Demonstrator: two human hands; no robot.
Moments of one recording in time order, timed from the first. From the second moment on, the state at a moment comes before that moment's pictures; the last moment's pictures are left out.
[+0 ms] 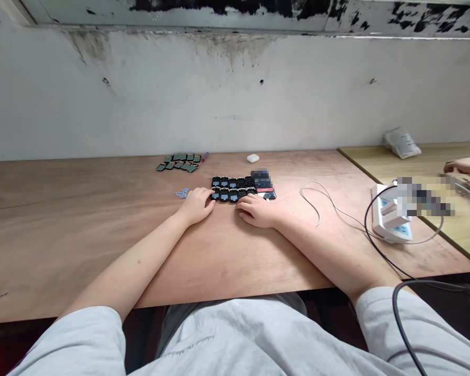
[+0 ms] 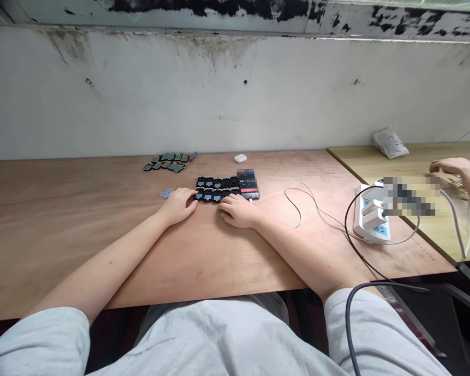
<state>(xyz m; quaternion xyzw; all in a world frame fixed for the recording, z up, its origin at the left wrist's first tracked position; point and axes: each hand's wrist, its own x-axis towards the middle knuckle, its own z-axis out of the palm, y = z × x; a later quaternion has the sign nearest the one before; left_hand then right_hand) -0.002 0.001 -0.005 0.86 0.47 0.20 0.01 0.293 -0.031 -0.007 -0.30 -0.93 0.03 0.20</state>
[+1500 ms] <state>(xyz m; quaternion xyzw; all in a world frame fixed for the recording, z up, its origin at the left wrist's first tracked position) -0.056 0.035 -0.001 0.71 0.67 0.22 -0.02 0.292 -0.036 0.001 -0.49 -0.84 -0.08 0.22</state>
